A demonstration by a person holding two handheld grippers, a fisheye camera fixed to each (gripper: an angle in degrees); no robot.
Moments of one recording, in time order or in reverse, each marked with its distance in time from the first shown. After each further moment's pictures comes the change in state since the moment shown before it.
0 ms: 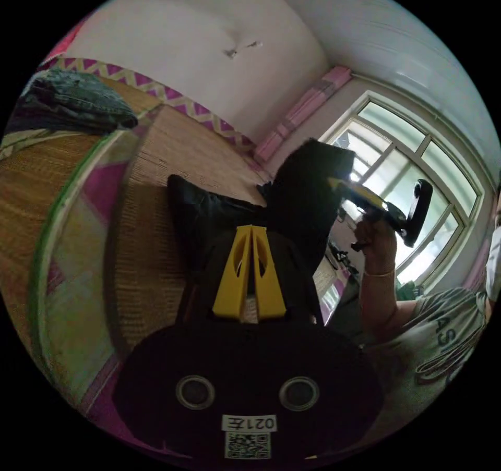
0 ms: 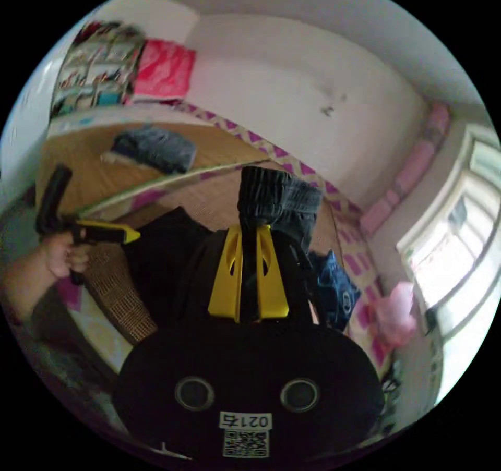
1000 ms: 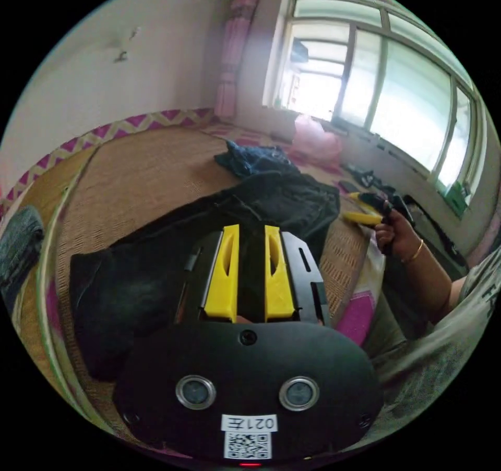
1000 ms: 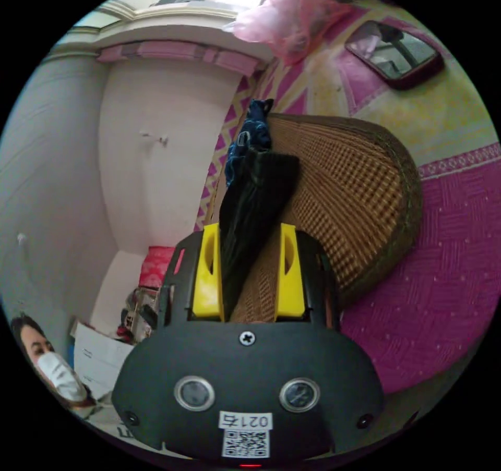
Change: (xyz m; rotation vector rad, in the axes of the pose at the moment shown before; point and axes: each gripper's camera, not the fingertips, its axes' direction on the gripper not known) left arm 0.206 0.060 0.241 -0.232 -0.198 0.470; right arm 0.524 0.450 -0.016 0.069 -0.667 1.575
